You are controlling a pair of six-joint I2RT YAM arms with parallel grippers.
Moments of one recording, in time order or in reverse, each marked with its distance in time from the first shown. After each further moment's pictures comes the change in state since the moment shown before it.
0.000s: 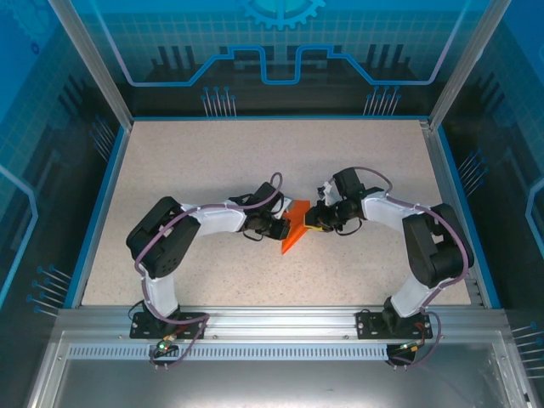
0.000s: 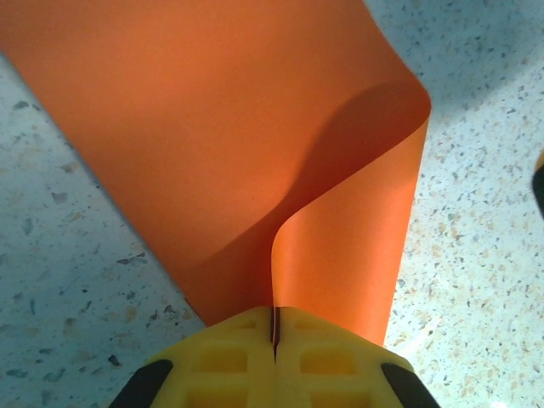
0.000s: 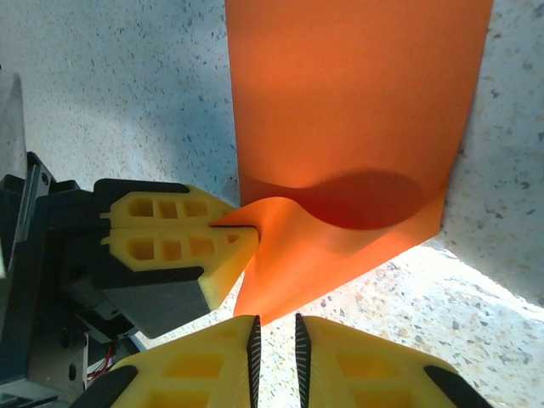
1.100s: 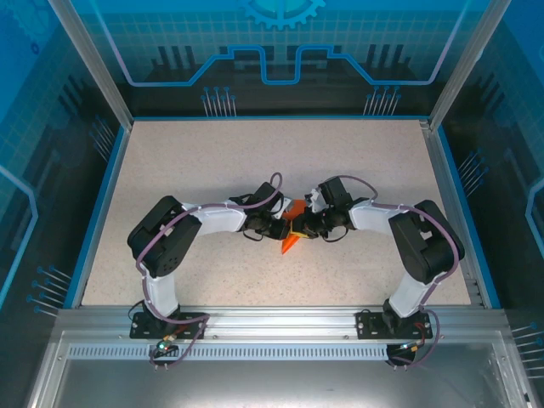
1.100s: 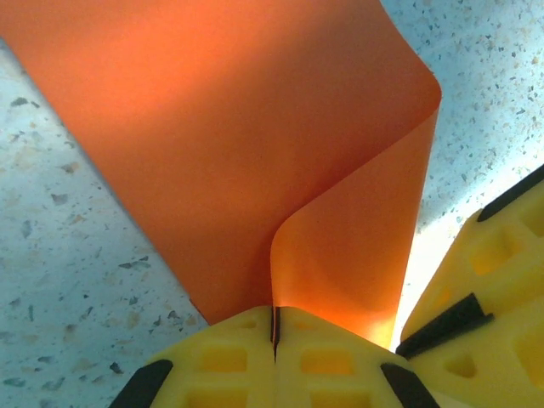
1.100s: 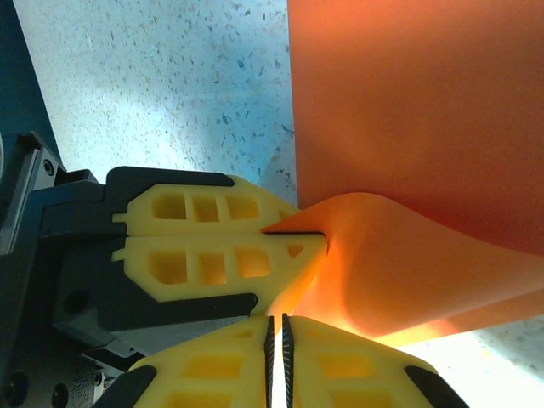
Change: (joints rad) left arm 0.004 0.006 0.000 0.006 0.008 -0.003; right arm 0.115 0.059 -0.066 0.250 -0.034 0.192
